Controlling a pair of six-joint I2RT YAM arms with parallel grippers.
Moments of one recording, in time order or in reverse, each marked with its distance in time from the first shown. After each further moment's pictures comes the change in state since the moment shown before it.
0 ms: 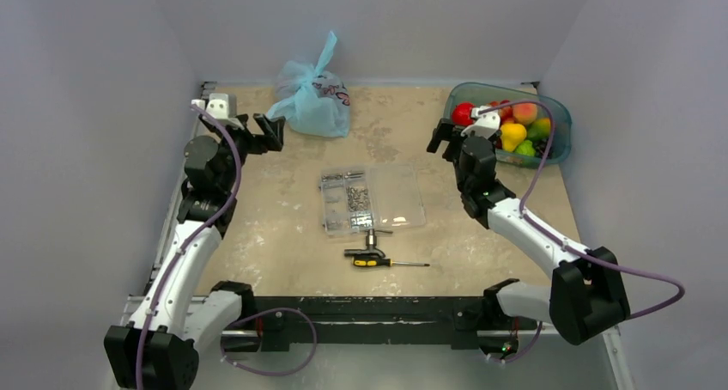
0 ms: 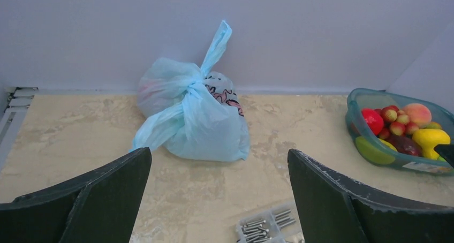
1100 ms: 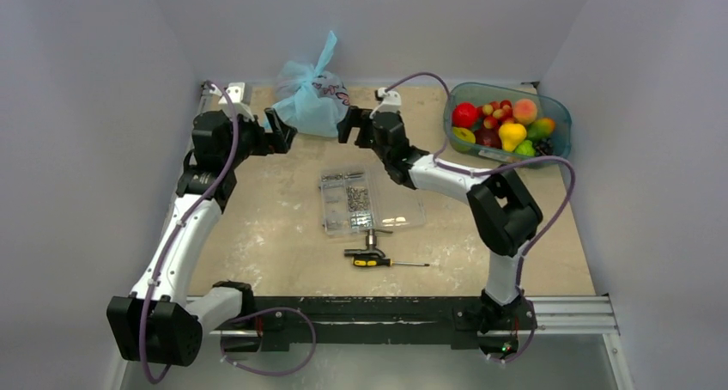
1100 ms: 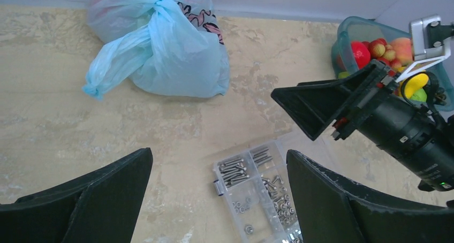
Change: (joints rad) left arm 0.011 0.166 0.177 -0.344 0.164 -0.048; right arm 0.268 0.613 0.492 0.048 -0.202 0.246
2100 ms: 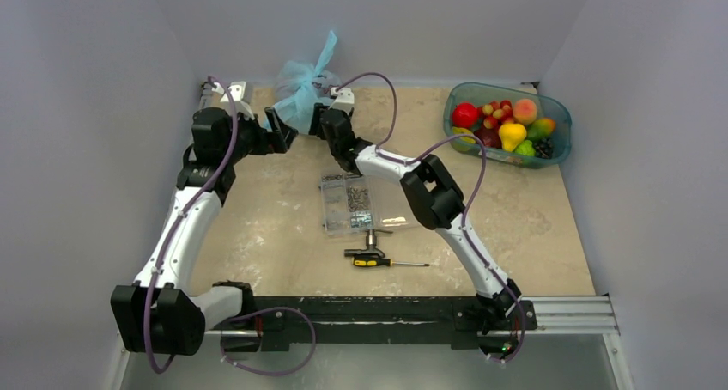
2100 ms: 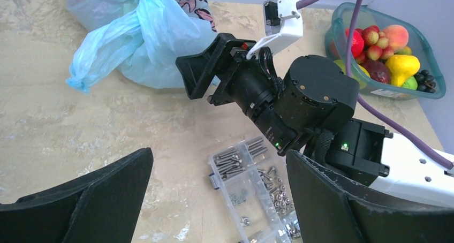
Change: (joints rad) left arm 0.045 0.051 0.017 -0.014 0.094 -0.002; right arm 0.100 0.680 0.789 -0.109 0.233 -0.041
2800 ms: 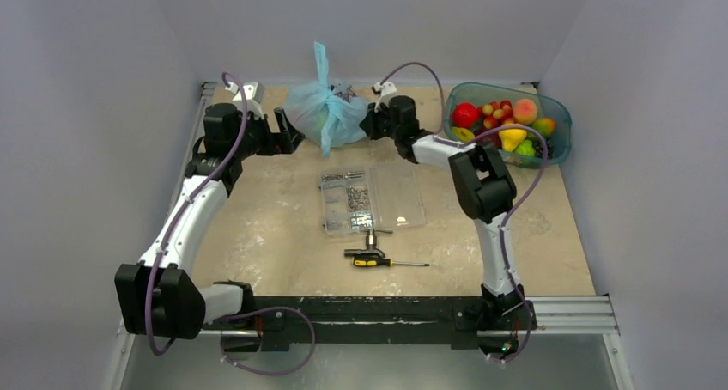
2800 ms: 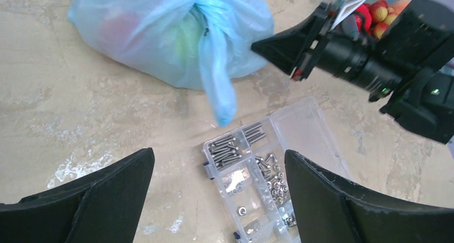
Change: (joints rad) left arm -0.031 0.090 0.028 -0.042 0.003 0.010; right arm -0.252 -0.280 -0.476 0.102 -0.616 -0.246
